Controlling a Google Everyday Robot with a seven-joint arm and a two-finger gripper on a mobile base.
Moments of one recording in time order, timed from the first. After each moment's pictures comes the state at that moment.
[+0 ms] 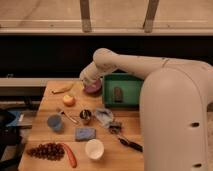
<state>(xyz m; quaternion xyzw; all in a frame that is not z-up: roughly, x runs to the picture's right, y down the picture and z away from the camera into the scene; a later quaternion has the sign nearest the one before) -0.144 -0.019 0.776 -0.33 -0.28 0.28 0.86</state>
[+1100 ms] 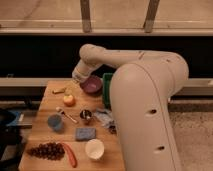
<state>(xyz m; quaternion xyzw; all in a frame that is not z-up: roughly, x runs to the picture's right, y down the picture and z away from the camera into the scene) -0.166 -0.025 0.813 -0.34 -0.19 0.24 0.89</state>
